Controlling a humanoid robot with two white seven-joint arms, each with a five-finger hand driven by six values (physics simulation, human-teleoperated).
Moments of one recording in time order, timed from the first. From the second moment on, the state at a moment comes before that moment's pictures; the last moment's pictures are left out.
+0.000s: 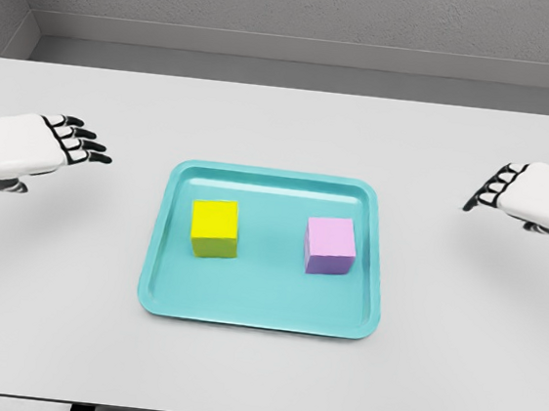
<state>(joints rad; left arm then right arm) -0.35 1.00 -0.32 -1.64 -0.65 -0.61 -0.46 -0.40 -1.03 0.33 -1.64 0.59 -0.61 0.58</state>
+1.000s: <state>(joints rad) -0.35 1.01 -0.31 -1.64 -0.64 -0.61 -0.46 -0.46 -0.92 0.34 -1.62 0.69 -0.61 0.58</state>
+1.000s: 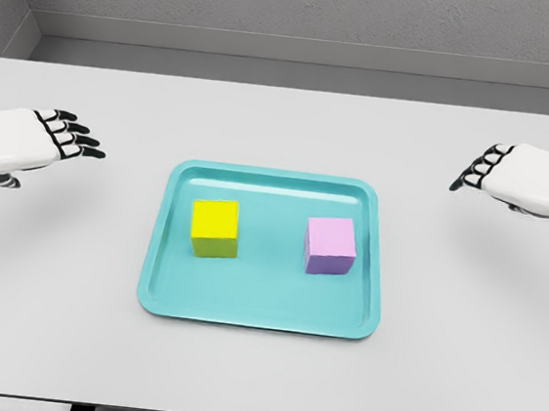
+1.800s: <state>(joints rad) -0.46 0.83 -0.48 -1.64 -0.66 -0.61 -0.56 -0.45 -0.81 0.48 -1.59 0.69 -0.61 0.57</state>
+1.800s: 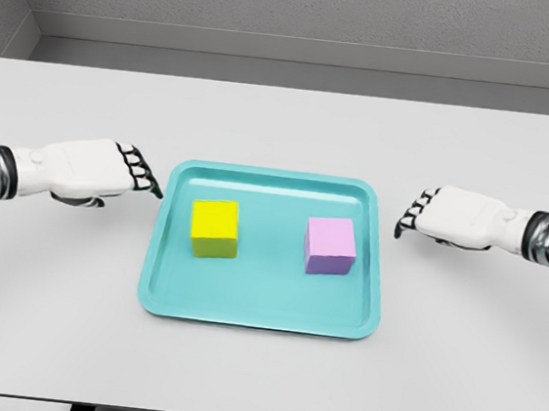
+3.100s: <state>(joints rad) -0.43 0.81 -0.49 -1.76 -0.66 -0.61 -0.56 -0.40 -0.82 0.49 -1.77 0.68 -0.61 0.58</state>
